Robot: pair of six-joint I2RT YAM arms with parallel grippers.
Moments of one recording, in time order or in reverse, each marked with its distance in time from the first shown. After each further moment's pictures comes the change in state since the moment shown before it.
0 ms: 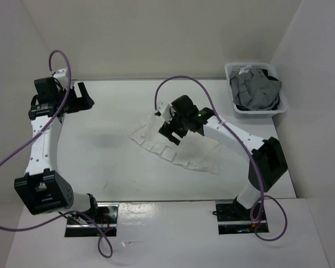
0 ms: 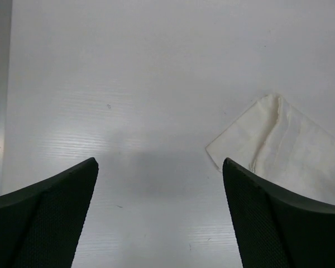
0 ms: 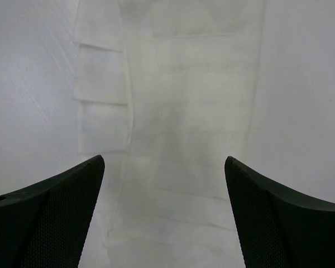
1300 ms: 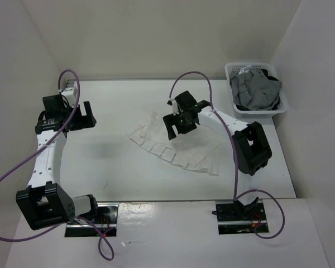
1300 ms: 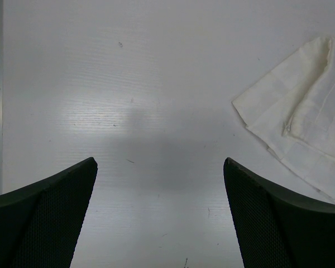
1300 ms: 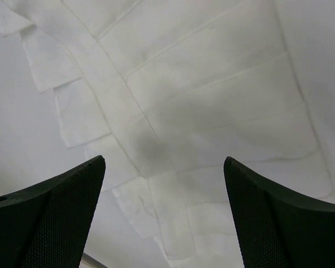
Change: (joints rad) left arm -0.011 -0.200 -0.253 -0.024 -0.091 0.069; right arm -0.119 0.275 0.116 -0.042 -0.080 0.534
